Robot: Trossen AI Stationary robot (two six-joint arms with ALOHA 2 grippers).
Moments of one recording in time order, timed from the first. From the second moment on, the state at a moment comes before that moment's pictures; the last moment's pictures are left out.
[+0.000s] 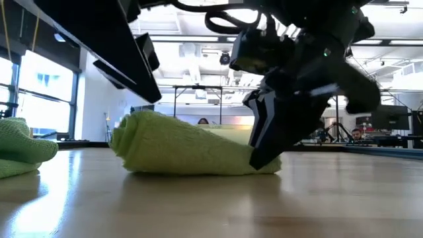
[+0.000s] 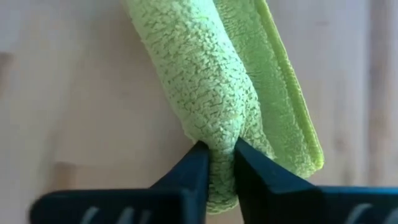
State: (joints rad) left arm -0.41 1.75 1.04 -0.18 -0.17 -0.52; right arm 0.36 1.95 1.07 -0.18 0.09 0.13
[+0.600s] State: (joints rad) left arm -0.51 1.80 1.04 -0.09 -0.44 -0.38; right arm 0.23 1.96 1.12 -0.22 -0.44 0.51
